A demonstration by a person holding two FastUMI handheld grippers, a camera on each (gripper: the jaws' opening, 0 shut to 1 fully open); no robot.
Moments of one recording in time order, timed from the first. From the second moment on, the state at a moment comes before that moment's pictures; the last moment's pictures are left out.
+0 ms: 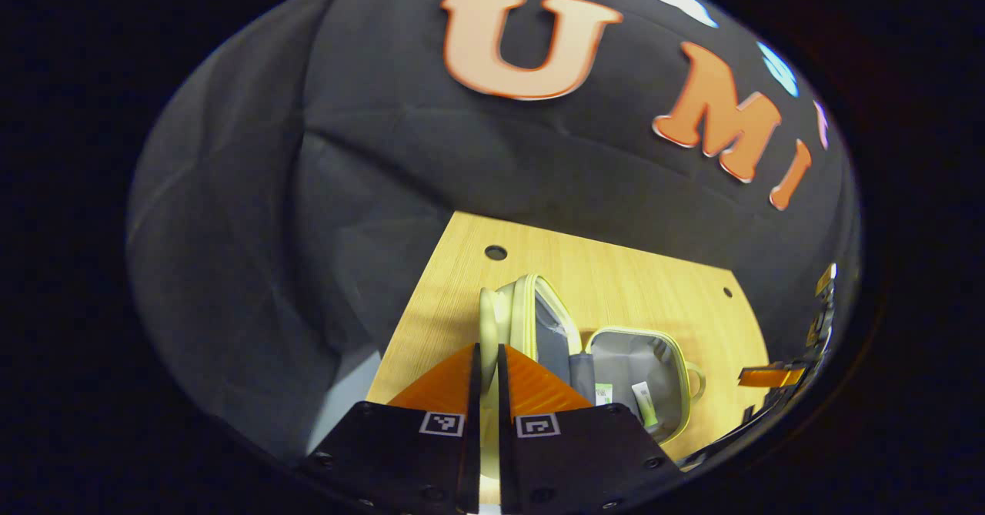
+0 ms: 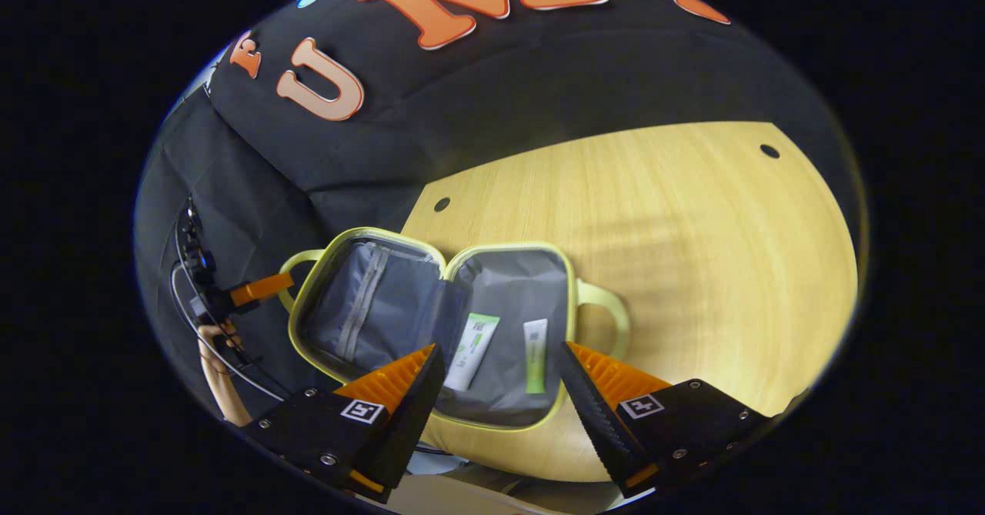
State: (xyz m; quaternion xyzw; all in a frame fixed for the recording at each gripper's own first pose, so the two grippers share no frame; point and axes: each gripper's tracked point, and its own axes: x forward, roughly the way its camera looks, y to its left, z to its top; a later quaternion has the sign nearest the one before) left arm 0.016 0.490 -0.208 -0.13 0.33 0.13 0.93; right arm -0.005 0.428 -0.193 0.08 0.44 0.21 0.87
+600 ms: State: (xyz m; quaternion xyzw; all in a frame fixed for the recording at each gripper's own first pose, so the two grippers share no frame) left arm 0.067 0.293 -0.155 0.05 0.33 0.13 0.93; right arm 0.009 0.274 -0.121 0.08 0.35 0.20 0.91
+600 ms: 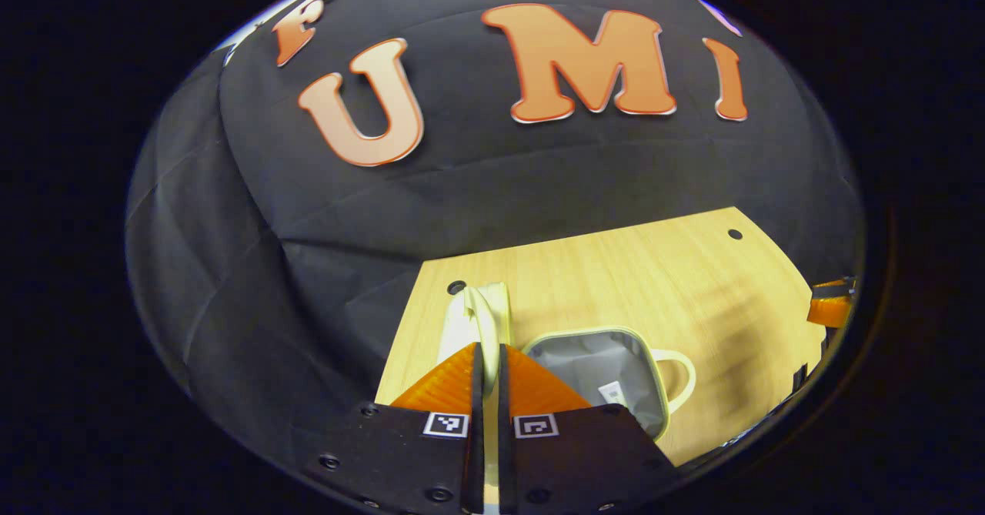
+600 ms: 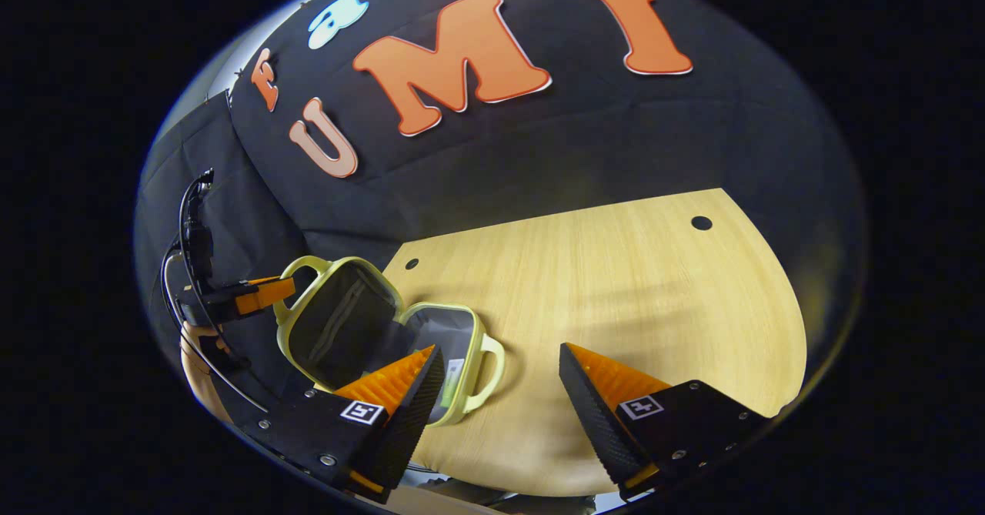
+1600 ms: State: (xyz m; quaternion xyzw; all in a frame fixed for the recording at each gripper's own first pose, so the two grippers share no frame) left arm 0.216 0.036 -0.334 0.06 0.48 -0.02 0.87; right arm -0.026 0.144 -0.153 0.08 0.40 0.14 0.90
